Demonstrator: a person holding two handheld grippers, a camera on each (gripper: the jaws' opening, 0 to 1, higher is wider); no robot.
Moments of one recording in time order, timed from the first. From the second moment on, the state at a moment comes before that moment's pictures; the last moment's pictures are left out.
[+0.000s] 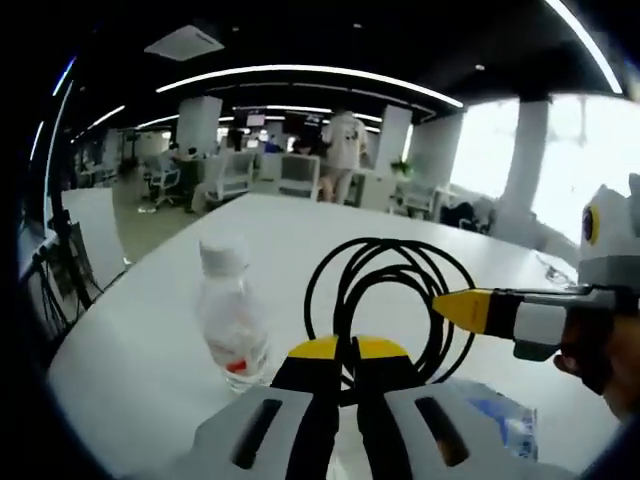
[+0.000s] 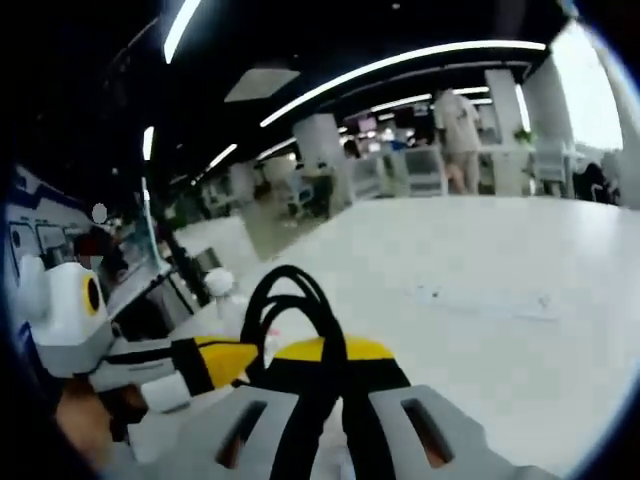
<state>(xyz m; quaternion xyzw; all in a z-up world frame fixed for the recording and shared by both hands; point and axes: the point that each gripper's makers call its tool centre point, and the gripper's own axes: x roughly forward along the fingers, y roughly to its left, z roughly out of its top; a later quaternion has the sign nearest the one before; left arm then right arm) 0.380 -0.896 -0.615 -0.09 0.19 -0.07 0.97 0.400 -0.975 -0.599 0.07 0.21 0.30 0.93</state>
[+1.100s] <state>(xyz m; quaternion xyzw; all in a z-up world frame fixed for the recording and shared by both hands) 0.350 -1.123 -0.645 -0.09 0.25 -0.26 0.93 0.335 -1.200 -0.624 0.13 0.25 0.07 0.96</state>
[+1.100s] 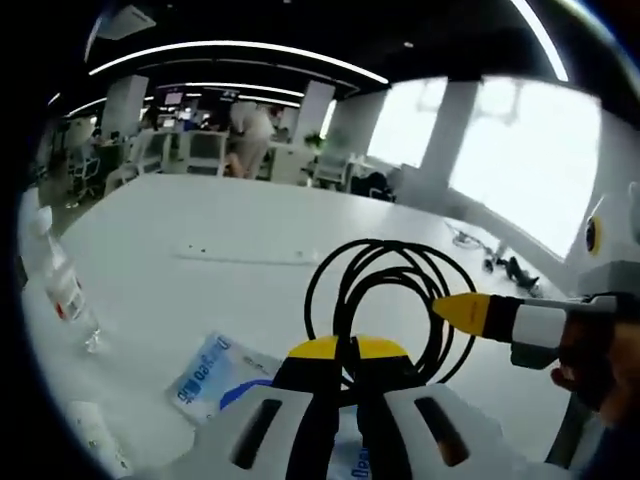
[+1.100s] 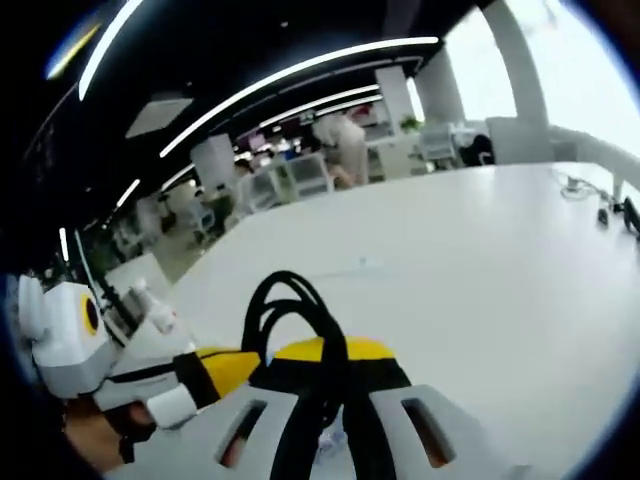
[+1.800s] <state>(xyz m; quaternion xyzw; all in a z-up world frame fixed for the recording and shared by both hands) 0.328 -1.194 -0.730 -0.07 0.35 -0.31 0.88 0.313 -1.270 -0.715 0.15 0.34 -0.01 0.93</state>
